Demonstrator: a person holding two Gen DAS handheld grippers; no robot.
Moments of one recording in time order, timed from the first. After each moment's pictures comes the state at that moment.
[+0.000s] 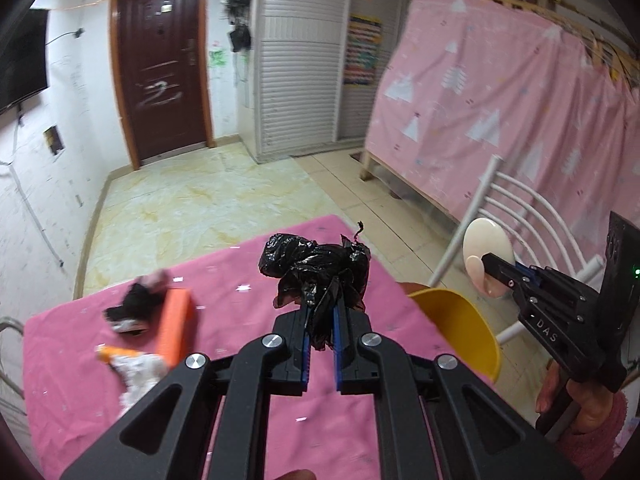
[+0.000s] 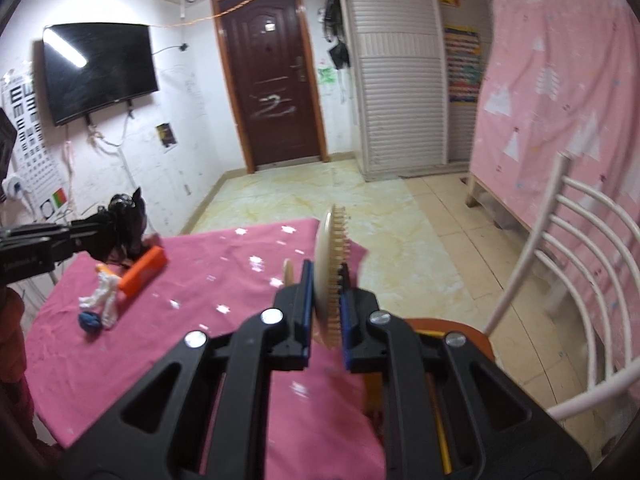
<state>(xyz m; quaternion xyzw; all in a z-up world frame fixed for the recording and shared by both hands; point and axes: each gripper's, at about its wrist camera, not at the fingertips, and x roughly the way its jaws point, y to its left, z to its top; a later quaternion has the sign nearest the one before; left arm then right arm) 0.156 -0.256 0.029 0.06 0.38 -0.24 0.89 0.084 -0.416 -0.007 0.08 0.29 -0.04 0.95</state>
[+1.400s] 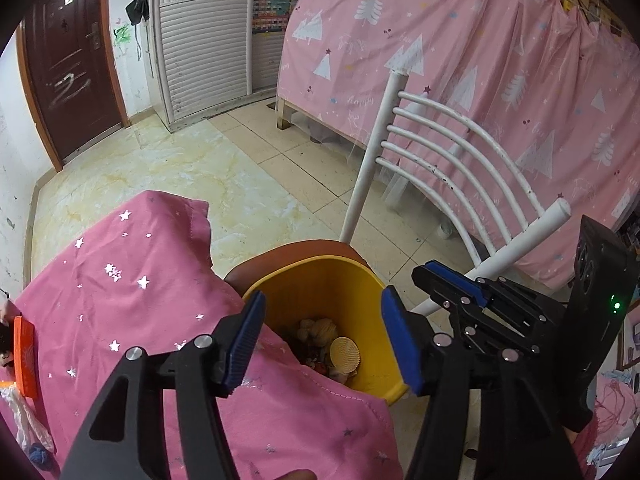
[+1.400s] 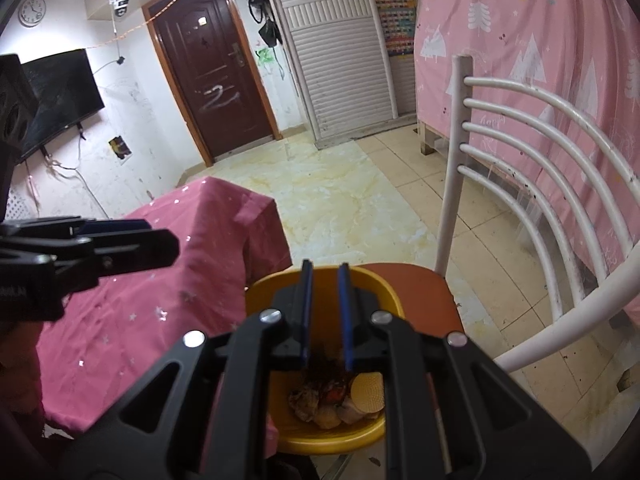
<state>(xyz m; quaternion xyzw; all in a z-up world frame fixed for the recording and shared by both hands) 0.141 -0.426 -0.022 0.11 0.44 -0.35 0.82 0.036 -0.503 -0.060 0.15 0.33 -0.09 0.93</state>
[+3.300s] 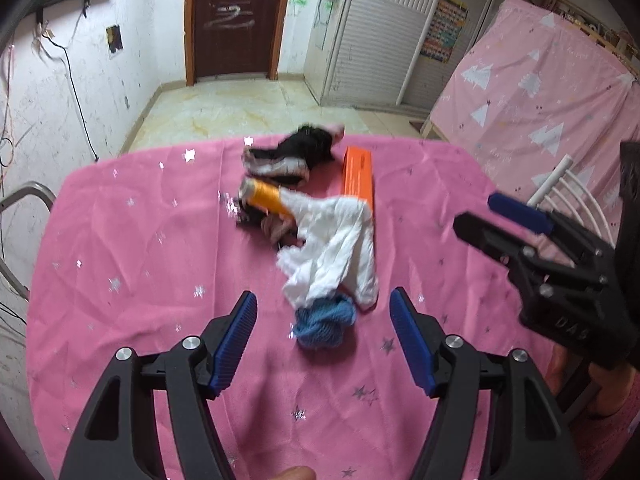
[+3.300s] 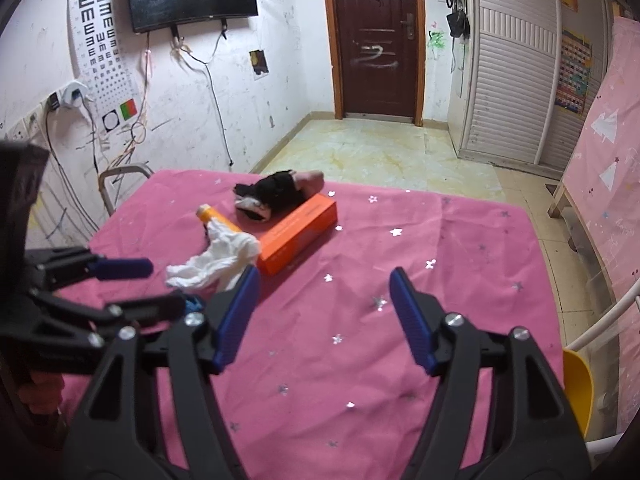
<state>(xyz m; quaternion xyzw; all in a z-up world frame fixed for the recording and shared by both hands) 0.161 -0.061 -0.062 -0.02 0.47 -0.15 0.87 0.158 -0.195 -0.028 -0.01 0.37 0.13 0.92</state>
